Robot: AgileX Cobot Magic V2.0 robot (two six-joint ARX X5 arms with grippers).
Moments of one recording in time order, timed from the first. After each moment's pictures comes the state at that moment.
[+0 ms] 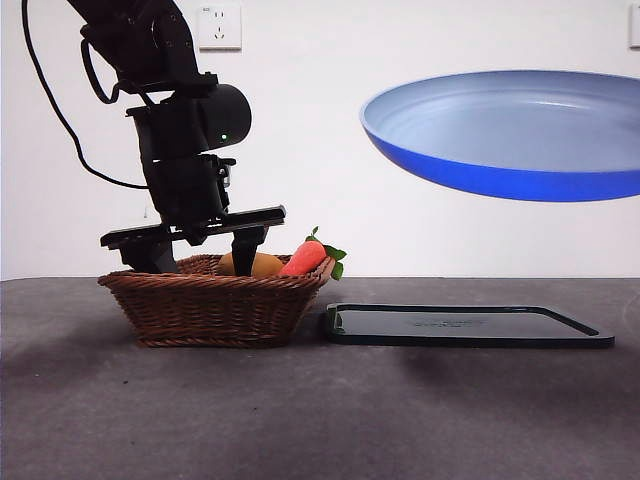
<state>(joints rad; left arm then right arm) -0.42 2.04 1.56 -0.70 -0.02 -0.45 0.10 0.90 0.89 -0.83 -0.33 -0.03</state>
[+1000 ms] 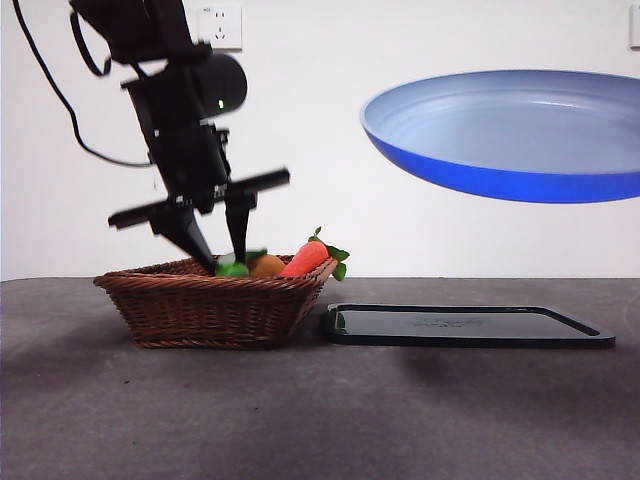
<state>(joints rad) -0.42 1.96 1.56 -0.69 0.06 -0.55 0.10 0.90 0.89 -0.83 -0.33 -0.04</state>
